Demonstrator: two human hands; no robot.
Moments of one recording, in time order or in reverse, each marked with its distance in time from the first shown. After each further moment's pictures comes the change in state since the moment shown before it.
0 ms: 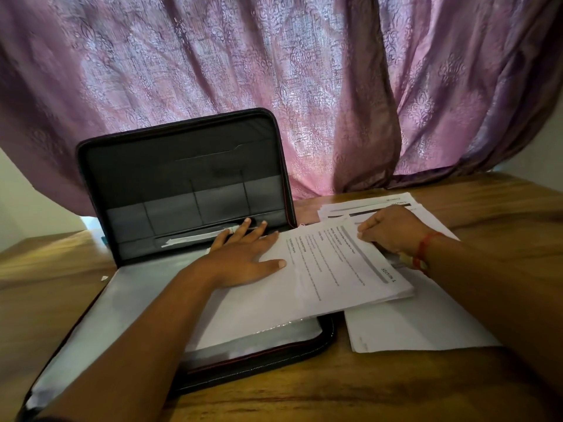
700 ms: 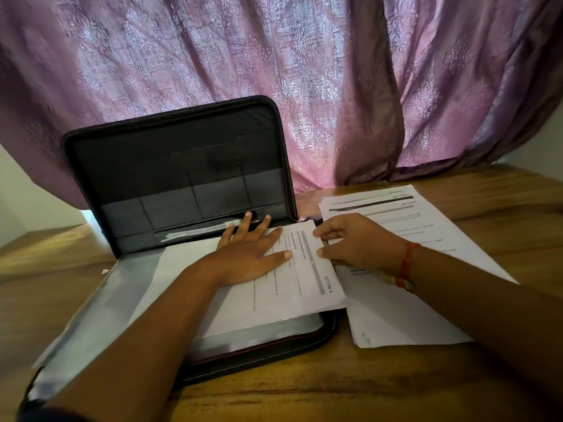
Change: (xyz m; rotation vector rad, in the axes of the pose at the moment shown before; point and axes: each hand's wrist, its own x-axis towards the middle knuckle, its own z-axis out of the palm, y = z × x) left_hand 0.004 0.007 0.009 -0.037 -0.013 -0.002; right_hand -0.034 -0.020 0.043 -0.030 -0.265 -0.279
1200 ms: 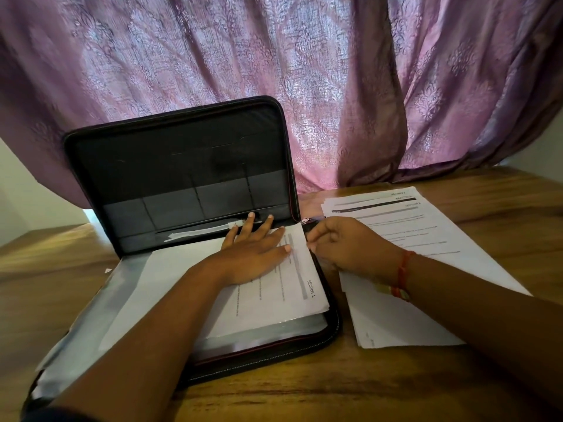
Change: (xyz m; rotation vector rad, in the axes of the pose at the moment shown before) left_hand 0.001 0.003 0.000 -0.077 0.011 -0.022; right_hand -0.002 -0.005 0.016 0.247 0.008 -0.069
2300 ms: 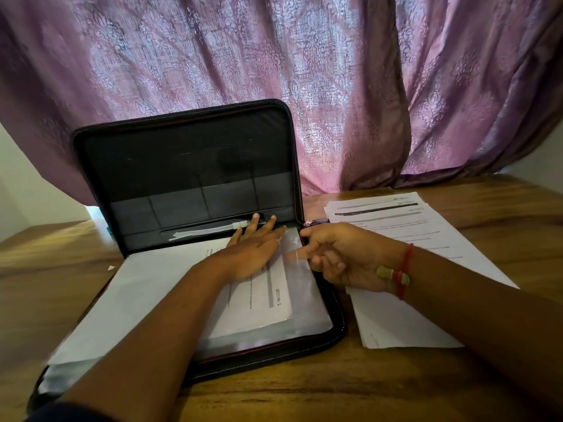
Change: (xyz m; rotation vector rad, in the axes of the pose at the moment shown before) left_hand -0.005 -0.007 -0.006 -0.182 0.025 0.066; right_hand -0.003 -0.027 0.009 0.607 -0.222 0.408
